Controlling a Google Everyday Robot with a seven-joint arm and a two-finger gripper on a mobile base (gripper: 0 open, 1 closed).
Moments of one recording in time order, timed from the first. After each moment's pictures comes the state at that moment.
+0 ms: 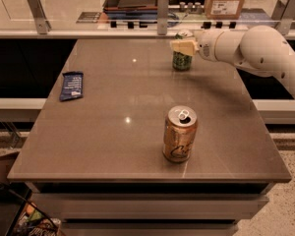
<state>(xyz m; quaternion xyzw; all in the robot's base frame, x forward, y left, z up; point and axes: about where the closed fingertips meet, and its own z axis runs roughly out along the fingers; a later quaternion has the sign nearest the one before) 0.776 -0.131 0.903 -0.27 0.74 0.17 0.59</state>
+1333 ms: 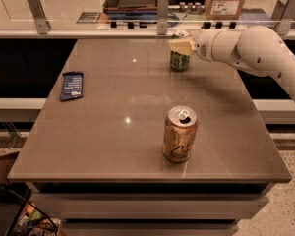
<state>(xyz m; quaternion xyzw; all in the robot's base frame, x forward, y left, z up) 0.777 -0.123 0.901 -0.27 0.74 0.17 0.59</state>
